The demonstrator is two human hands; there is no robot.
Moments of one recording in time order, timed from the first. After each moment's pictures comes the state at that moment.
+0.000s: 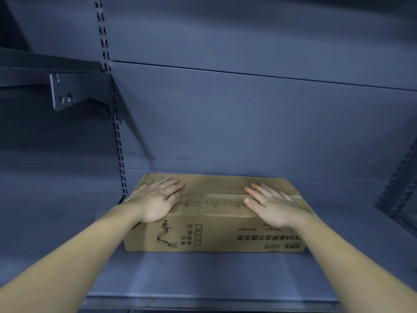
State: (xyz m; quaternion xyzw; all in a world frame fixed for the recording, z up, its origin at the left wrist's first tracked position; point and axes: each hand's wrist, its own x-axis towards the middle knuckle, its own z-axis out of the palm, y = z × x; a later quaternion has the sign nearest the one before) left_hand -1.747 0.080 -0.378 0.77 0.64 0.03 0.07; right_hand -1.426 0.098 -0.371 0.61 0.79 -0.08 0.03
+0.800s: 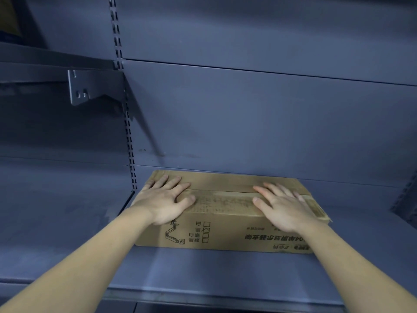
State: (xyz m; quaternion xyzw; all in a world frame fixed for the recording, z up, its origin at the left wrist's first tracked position) left_hand -1.737 0.062 -0.378 0.73 0.68 0.02 0.06; right_hand -1.430 0.091 -0.378 0.64 0.77 -0.03 -0.02
